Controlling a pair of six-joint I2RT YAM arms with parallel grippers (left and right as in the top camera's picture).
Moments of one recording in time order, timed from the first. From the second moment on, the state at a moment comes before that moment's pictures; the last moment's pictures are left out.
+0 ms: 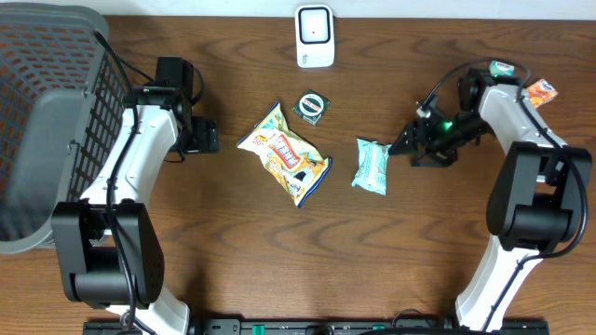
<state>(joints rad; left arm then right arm) -0.03 1.79 1.35 -0.93 -0.17 -0.14 -0.10 2.12 1.57 -1.23 -0.64 -0.08</state>
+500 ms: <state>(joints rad) -0.03 1.79 1.35 -0.93 -0.17 -0.14 -0.02 2.10 1.48 -1.13 -0.61 -0.02</state>
